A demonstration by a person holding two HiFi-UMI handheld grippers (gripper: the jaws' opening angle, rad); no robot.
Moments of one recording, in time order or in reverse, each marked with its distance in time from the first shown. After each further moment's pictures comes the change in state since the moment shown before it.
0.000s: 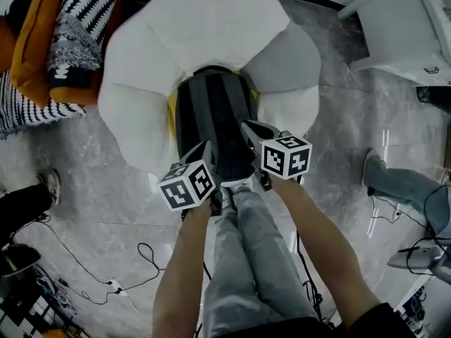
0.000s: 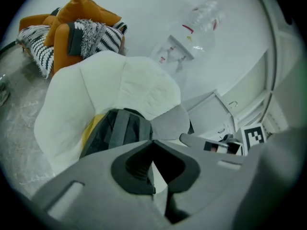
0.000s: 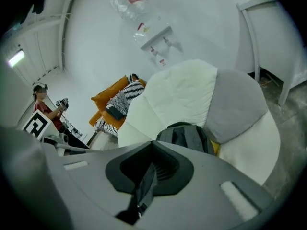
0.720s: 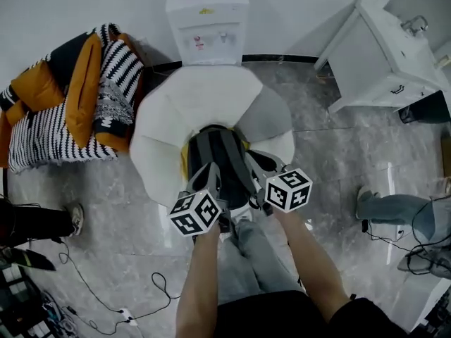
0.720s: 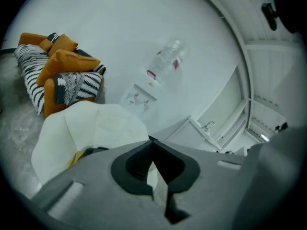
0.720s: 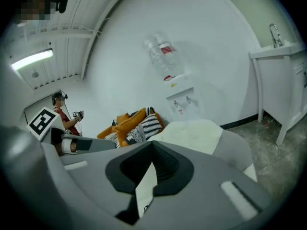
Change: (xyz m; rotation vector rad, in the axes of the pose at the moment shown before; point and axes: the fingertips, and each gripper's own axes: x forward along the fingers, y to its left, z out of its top) left arm -0.161 -0.175 0.096 0.099 -0.331 -0.143; right arm -0.189 0.117 0.131 -0.187 -0.291 0.049
